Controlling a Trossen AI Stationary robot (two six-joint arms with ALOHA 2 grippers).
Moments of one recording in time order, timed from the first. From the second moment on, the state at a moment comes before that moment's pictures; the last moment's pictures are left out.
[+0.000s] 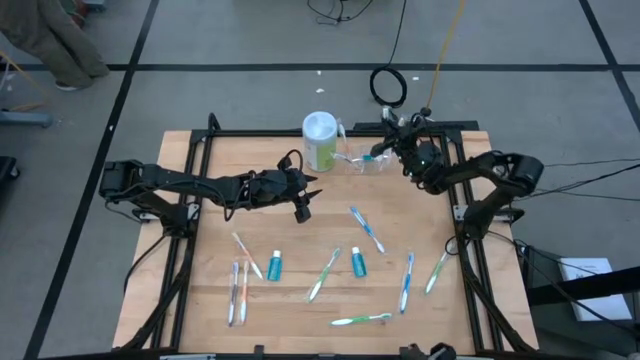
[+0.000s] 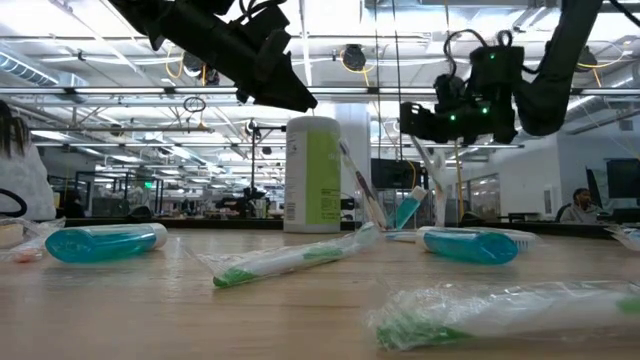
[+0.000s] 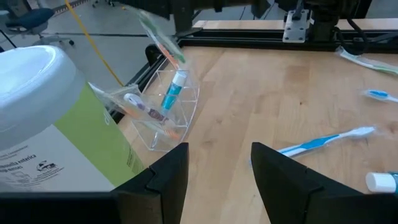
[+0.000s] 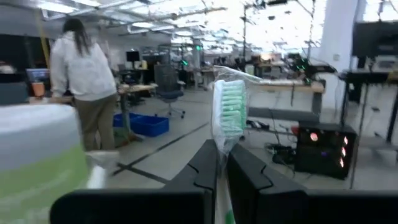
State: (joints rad) left arm 0.06 1.46 0.86 0.19 -0.32 0.02; right arm -0.61 1.59 0.42 1.34 0.44 -0.04
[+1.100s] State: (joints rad) left arm 0.06 1.46 0.86 0.14 -0.31 0.02; right arm -0.59 1.34 0.07 1.26 0.47 0.22
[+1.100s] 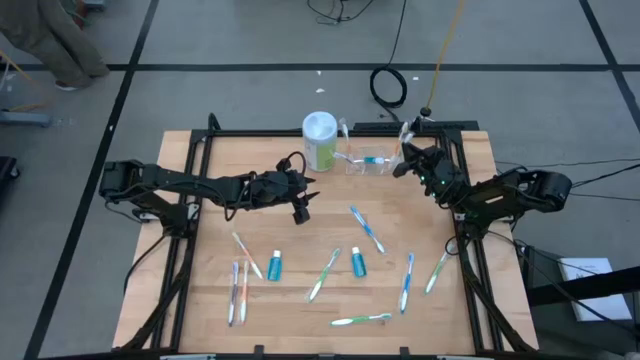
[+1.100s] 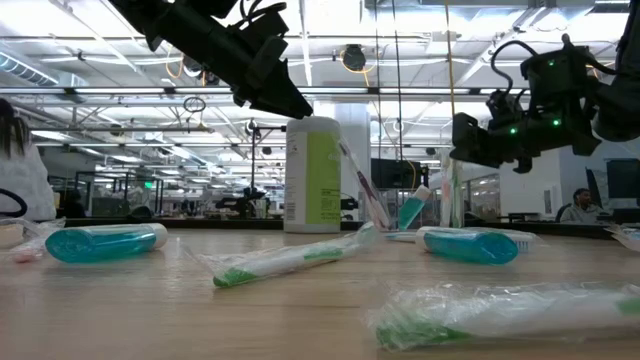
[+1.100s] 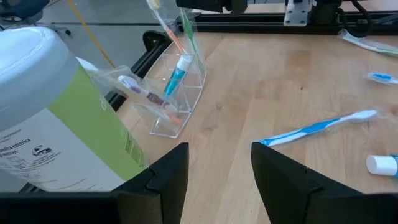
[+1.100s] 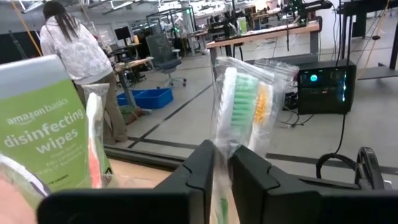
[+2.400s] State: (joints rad) left arm 0.06 1.44 0.86 -0.27 -0.29 -0.28; right arm -0.49 0.96 0.07 0.67 0.39 -0.02
